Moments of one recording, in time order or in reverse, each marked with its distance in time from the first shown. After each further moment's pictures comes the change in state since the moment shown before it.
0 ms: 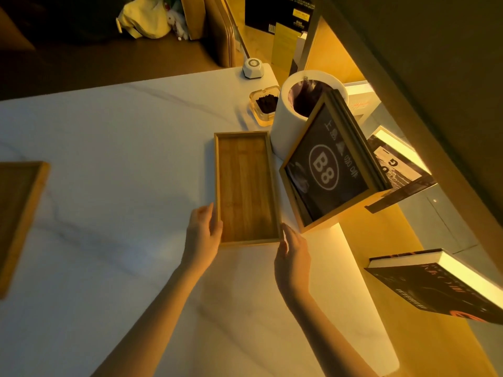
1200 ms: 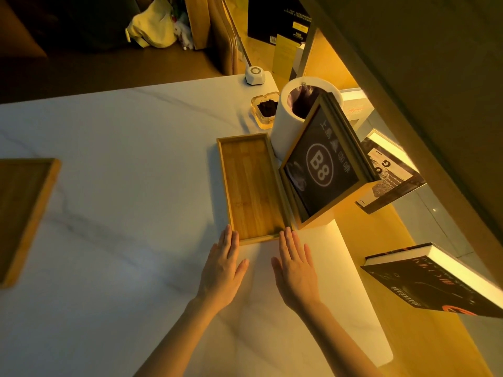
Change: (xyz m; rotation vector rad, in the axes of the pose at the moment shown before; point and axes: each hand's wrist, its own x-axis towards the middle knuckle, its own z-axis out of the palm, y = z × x) left_hand -0.066 -0.016 0.046 0.352 -0.174 0.188; right_hand -0.019 0.048 -0.004 -0.590 -0.293 -0.249
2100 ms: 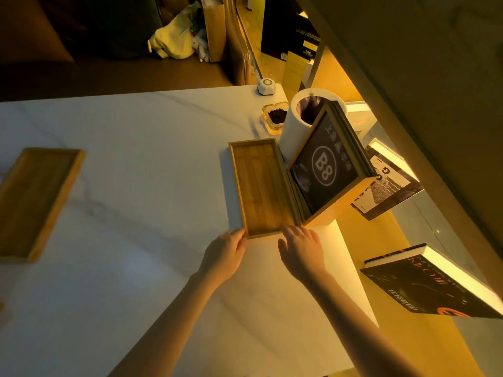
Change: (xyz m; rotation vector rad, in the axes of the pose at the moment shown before) left_hand 0.000 0.014 -0.049 -0.216 -0.022 -0.031; right_hand 0.015 -0.012 -0.053 0.019 -0.011 -0.075
